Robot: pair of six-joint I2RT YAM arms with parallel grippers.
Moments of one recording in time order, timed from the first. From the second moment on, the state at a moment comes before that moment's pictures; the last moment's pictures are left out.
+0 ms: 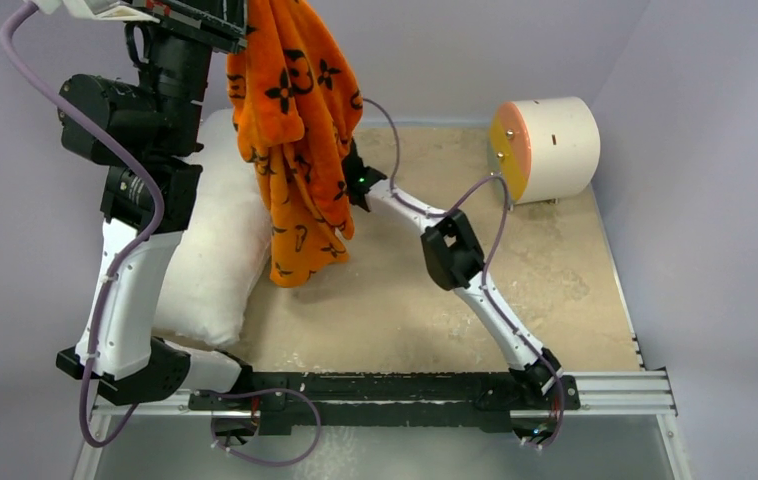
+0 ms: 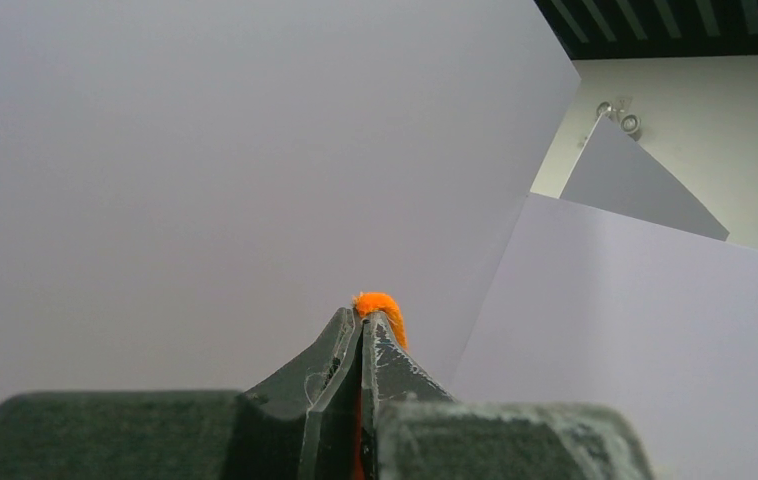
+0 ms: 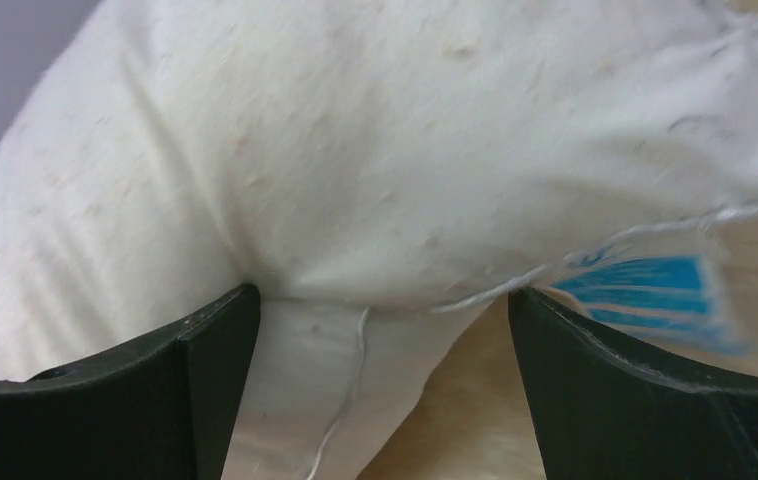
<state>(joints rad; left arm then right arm) -0.47 1.36 2.09 0.02 -0.12 -0.41 0.71 2.65 2.35 0.02 -0.12 0.61</state>
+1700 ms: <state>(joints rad) -0.47 0.83 0.74 0.21 0.05 -0.70 0.62 1.28 0.75 0.54 -0.42 0.63</state>
